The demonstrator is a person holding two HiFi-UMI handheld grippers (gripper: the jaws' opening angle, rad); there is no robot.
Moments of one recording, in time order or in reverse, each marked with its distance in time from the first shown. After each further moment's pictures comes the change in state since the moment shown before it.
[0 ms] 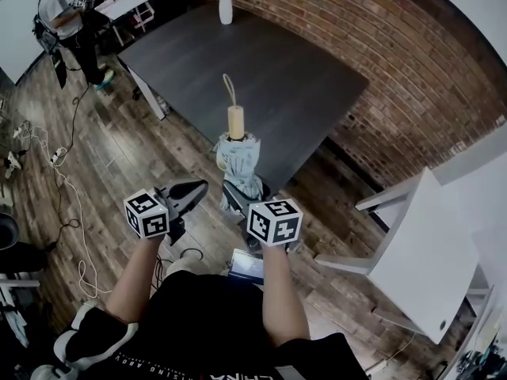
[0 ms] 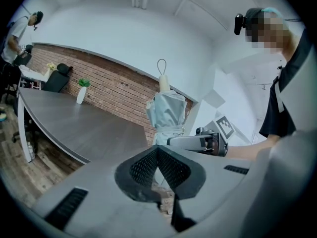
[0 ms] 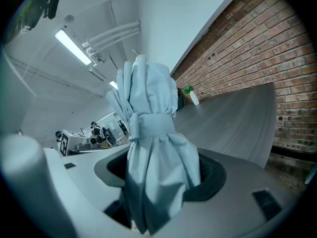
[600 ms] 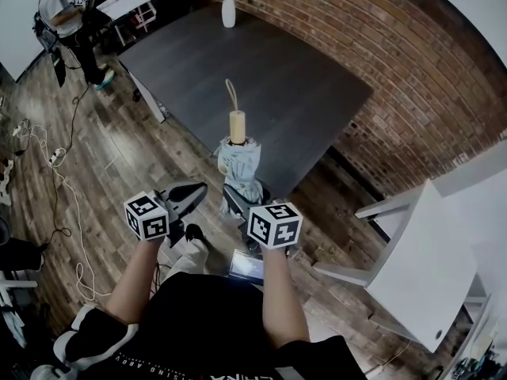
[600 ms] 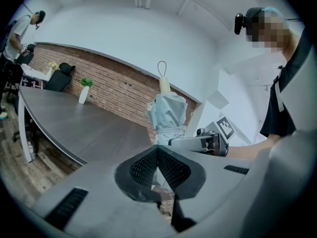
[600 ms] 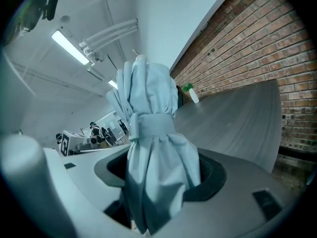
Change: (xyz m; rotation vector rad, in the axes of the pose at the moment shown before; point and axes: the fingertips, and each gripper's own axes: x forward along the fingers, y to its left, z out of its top) left arm 0.014 0.036 0.007 -0.013 -0.008 0.018; right arm 0.030 -0.021 0.008 0.010 0.020 0.009
